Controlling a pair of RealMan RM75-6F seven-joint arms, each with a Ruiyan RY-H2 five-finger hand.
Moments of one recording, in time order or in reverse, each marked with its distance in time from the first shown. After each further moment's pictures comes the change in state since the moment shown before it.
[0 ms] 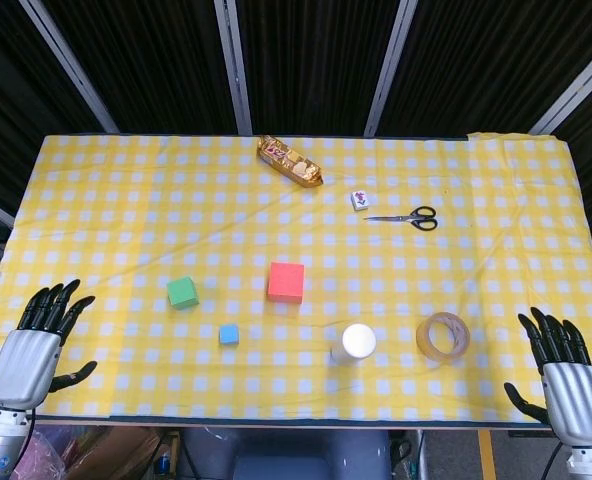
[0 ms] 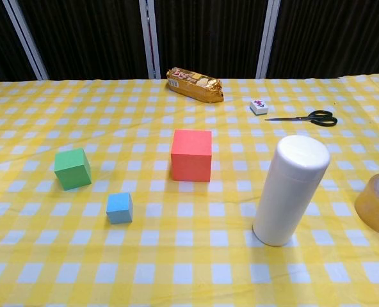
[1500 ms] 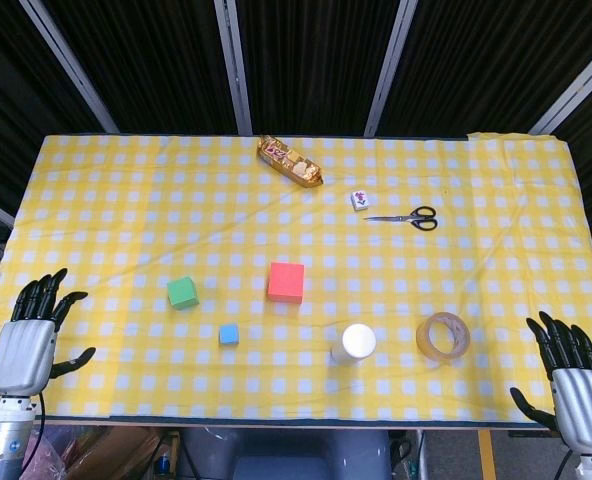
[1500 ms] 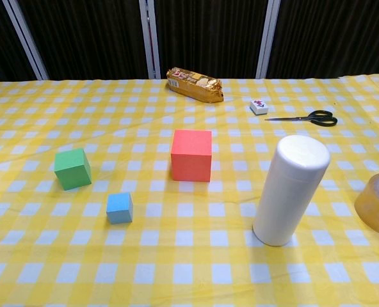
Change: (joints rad) left arm -0.012 -0.086 -0.082 -0.027 -0.157 0.004 0.086; right arm -0.022 0.024 -0.013 0.001 -0.023 0.022 0.047
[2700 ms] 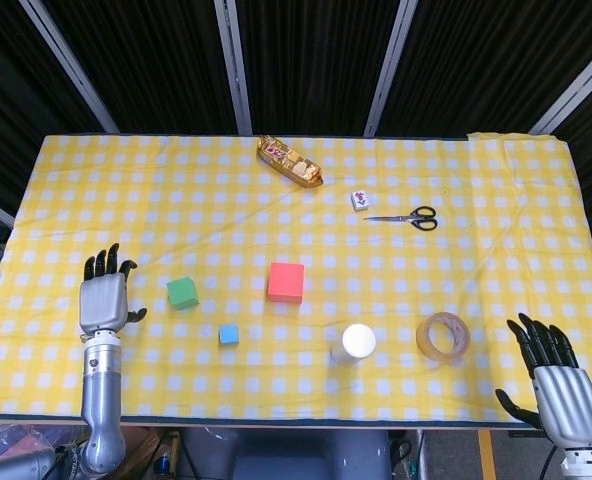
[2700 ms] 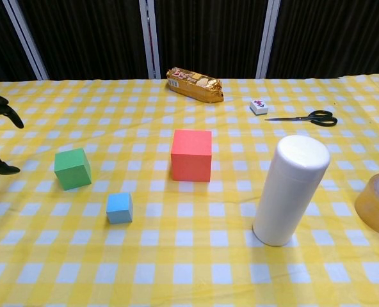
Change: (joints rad) left arm -0.338 -0.456 -0.220 0.274 -0.615 -0.062 0.431; right arm 0.031 -0.020 -0.004 0.000 0.013 -0.069 -0.002
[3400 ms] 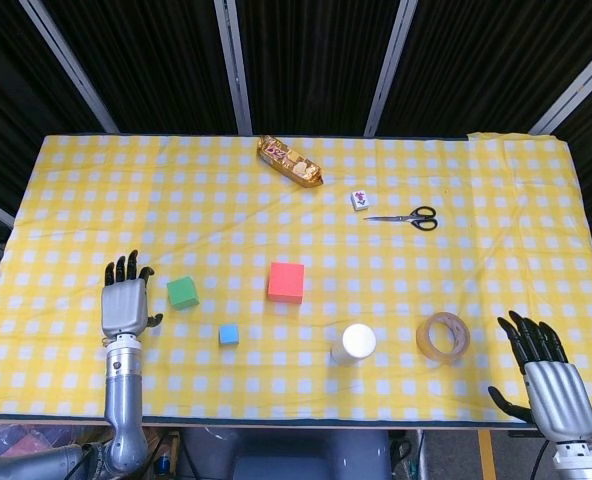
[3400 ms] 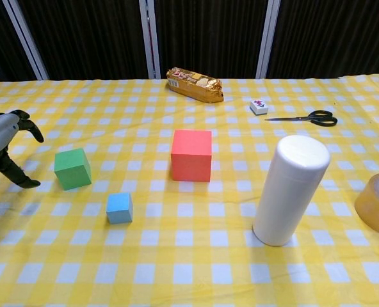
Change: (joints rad) left arm -0.048 -0.126 0.022 0.106 -0.016 0.026 0.025; right arm 0.025 -0.009 0.005 -0.003 0.015 -0.034 -0.003
